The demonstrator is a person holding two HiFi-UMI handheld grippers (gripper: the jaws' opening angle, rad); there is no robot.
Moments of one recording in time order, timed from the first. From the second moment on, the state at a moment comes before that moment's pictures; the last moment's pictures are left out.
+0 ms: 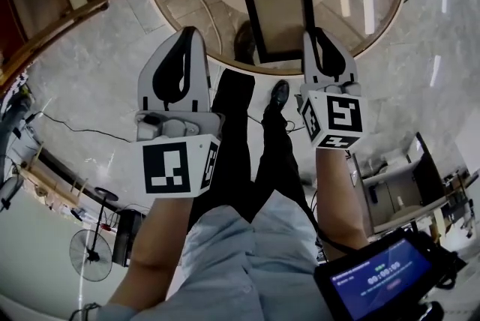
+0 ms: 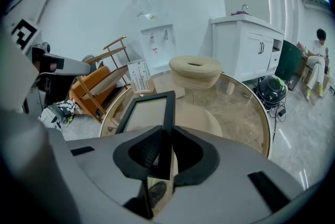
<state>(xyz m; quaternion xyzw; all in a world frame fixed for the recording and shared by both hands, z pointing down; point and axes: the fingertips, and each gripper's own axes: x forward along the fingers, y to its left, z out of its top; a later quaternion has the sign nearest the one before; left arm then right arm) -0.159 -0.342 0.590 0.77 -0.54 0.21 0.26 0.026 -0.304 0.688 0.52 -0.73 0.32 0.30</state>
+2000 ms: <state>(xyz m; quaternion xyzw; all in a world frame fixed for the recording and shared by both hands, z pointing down) -0.046 -0.127 0.096 0.78 -0.62 -0.03 -0.09 0.087 -0.145 0.113 0.54 -0.84 -0.05 0.00</state>
